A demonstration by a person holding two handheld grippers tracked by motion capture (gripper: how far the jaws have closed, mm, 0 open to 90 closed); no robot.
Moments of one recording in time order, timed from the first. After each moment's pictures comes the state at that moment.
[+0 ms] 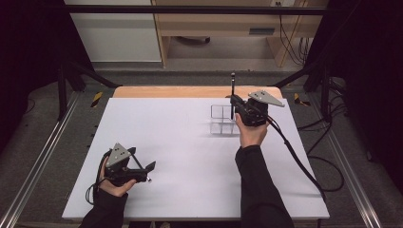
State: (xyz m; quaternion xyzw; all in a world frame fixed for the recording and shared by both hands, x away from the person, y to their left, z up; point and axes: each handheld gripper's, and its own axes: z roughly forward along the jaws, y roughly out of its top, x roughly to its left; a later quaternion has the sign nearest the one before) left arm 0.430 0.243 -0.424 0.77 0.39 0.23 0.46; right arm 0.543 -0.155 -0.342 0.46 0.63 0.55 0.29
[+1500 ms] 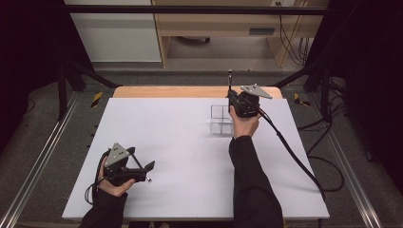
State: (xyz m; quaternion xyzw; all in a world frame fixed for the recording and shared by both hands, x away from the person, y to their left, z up) left arm 0.430 0.245 -0.424 0.76 0.39 0.22 0.46; right arm 0.590 -0.145 -0.365 0.49 0.63 0.52 0.31
